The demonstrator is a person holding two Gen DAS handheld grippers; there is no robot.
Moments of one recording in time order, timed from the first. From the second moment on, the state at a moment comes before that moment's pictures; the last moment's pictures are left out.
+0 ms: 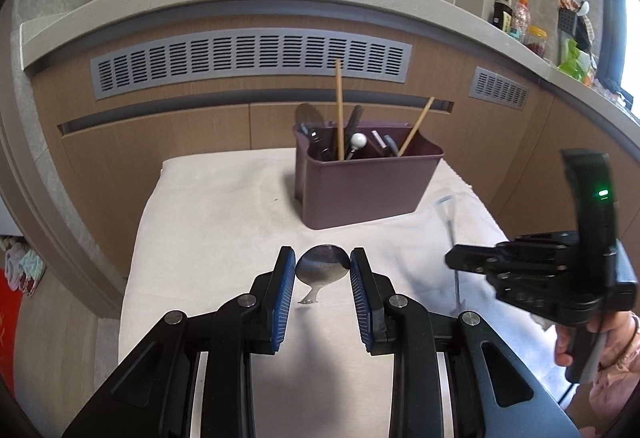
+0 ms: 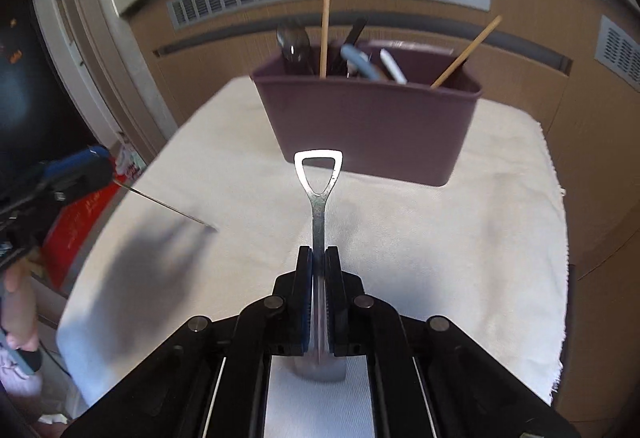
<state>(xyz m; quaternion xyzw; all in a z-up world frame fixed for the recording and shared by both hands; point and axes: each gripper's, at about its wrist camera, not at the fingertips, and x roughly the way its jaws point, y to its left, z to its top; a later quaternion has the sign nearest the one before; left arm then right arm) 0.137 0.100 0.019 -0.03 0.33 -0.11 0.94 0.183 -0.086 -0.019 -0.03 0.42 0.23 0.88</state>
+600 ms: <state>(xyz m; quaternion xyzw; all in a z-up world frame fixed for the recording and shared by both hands) 0.126 0.080 0.062 -0.02 0.30 -0.13 0.95 0.163 -0.117 0.047 -0.03 0.34 0.23 0.91</state>
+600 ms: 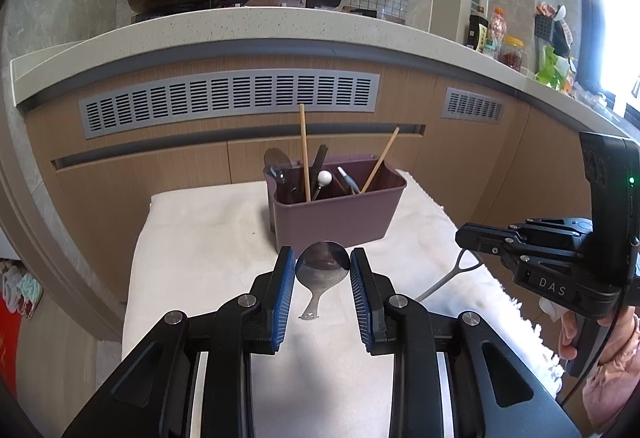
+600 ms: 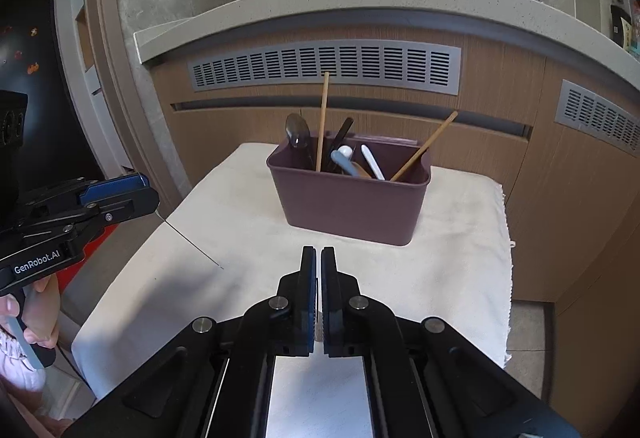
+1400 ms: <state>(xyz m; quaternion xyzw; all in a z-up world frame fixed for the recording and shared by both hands) 0.137 0.088 0.032 -0.03 0.34 -0.13 0.93 0.162 -0.095 -0.061 -0.04 0.50 0.25 0.83</state>
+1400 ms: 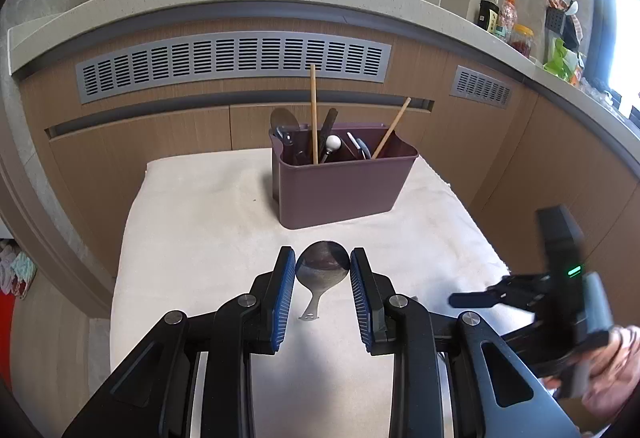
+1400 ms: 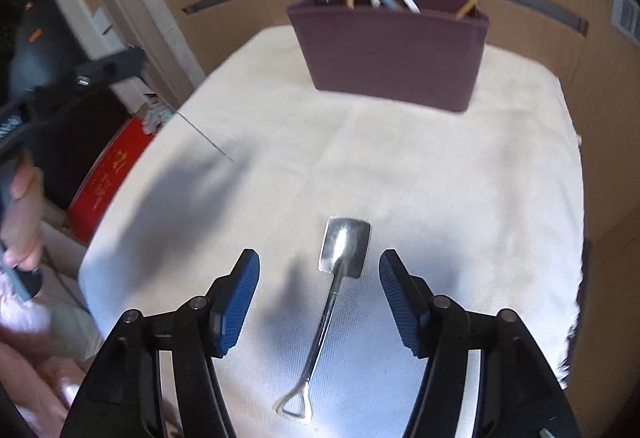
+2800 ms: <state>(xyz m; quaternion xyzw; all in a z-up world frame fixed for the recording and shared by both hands) 0.183 0.077 0.171 -0.04 0.22 -0.17 0.96 0.193 -0.130 0.170 -0.06 0.22 0.22 0.95</state>
